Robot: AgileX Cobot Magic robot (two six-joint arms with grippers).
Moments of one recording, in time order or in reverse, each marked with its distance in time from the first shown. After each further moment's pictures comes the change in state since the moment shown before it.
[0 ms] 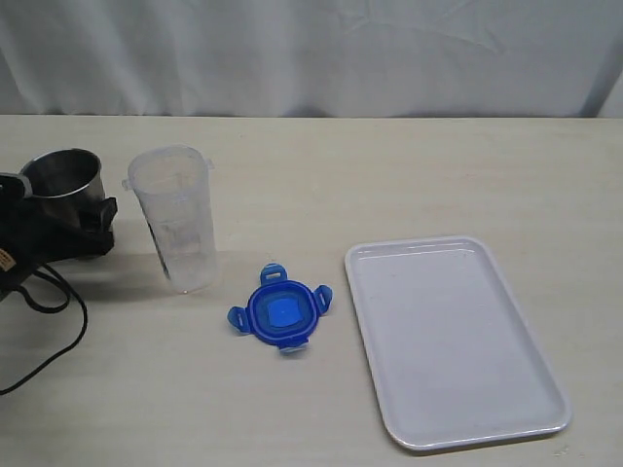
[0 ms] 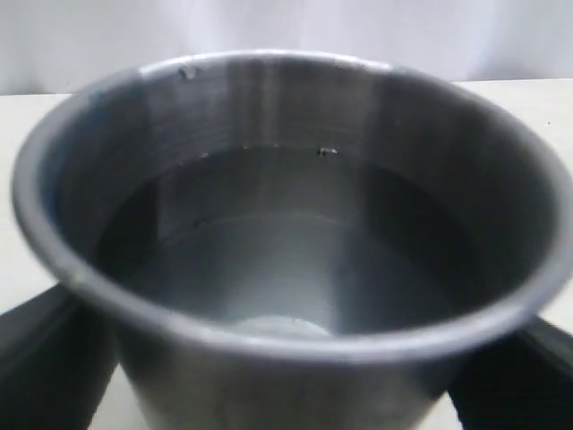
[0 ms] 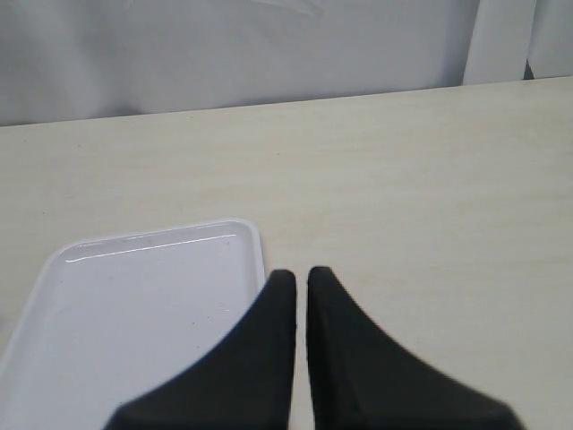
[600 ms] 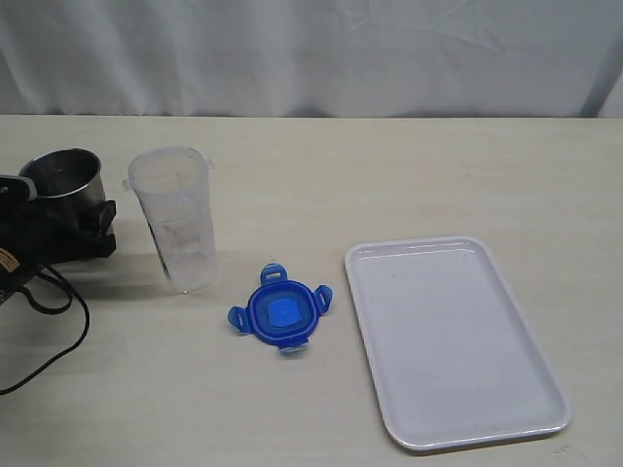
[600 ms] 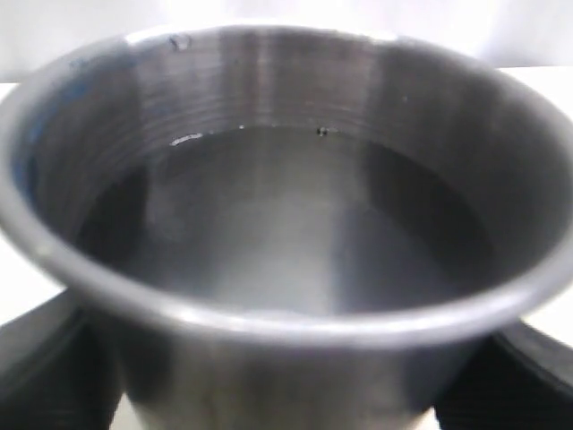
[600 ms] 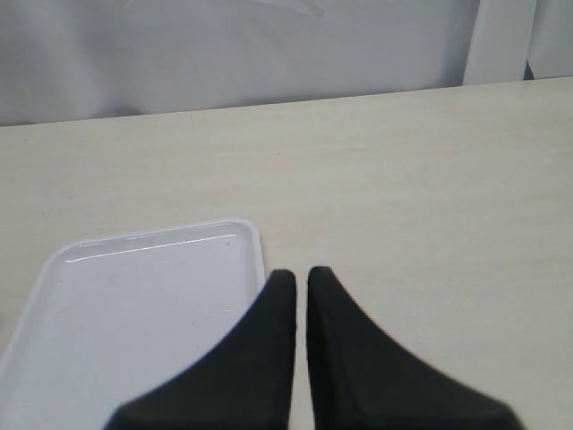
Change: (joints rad) left arm 0.000 0.019 -0.015 0.016 0.010 0.000; right arm 0.000 0.000 0.000 0.000 0.000 0.000
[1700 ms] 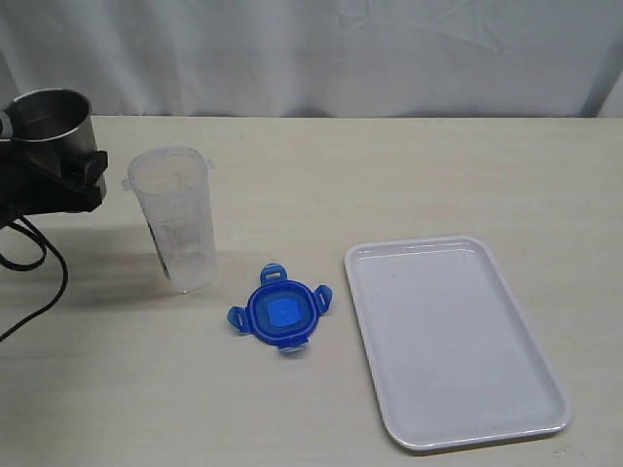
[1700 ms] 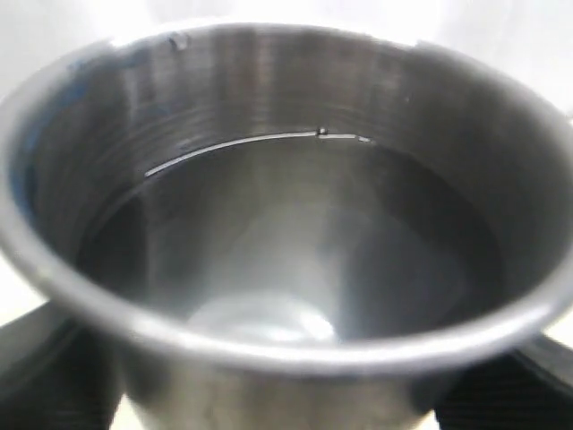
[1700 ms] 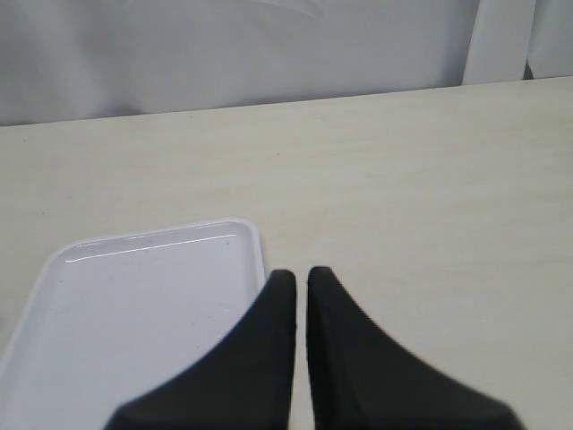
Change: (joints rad) left arm 0.000 -0.354 0.006 0.119 0.285 -0.082; right arm 0.000 0.000 0.000 0.000 0.000 0.000
